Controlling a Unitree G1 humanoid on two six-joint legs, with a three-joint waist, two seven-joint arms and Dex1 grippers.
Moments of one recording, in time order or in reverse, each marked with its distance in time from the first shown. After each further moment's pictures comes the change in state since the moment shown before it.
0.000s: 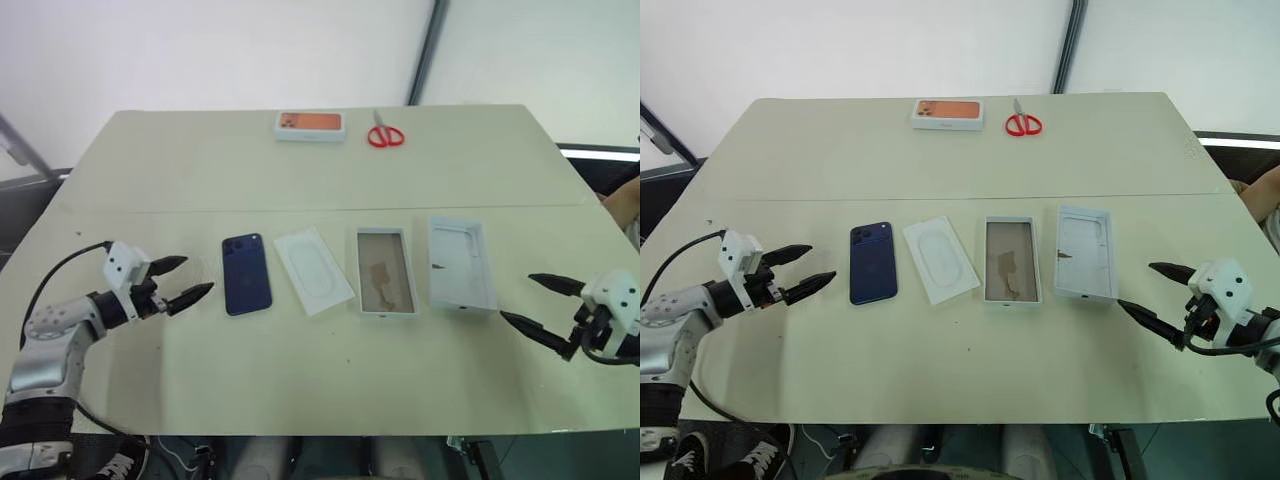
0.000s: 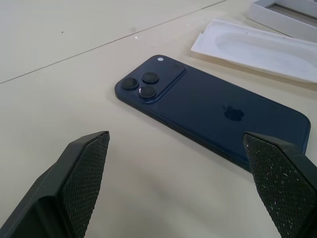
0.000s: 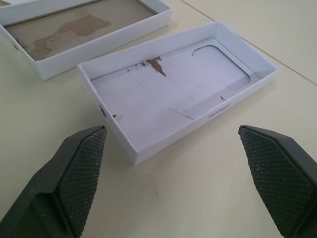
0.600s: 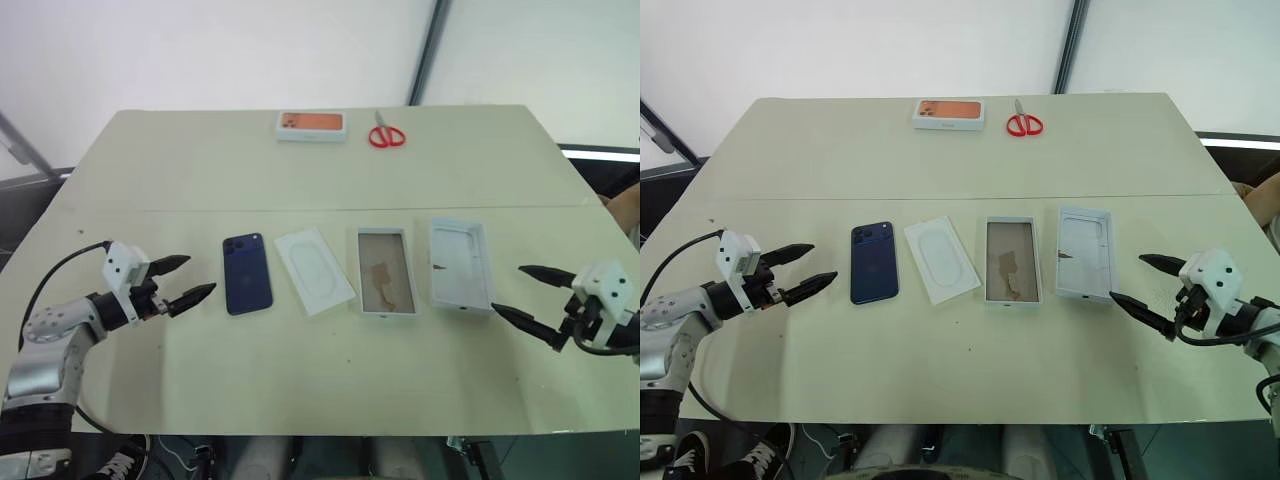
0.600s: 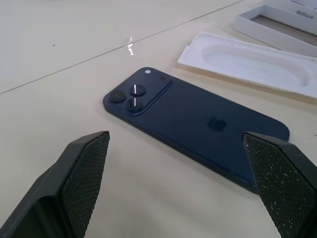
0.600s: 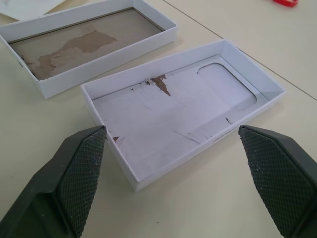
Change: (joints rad) left arm 0.031 -0.004 0.008 -0.085 -0.034 0.025 -0.001; right arm -0.044 0.000 0.036 -0.010 0.000 0.022 -0.001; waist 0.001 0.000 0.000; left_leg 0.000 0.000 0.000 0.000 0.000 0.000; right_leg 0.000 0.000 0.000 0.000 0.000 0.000
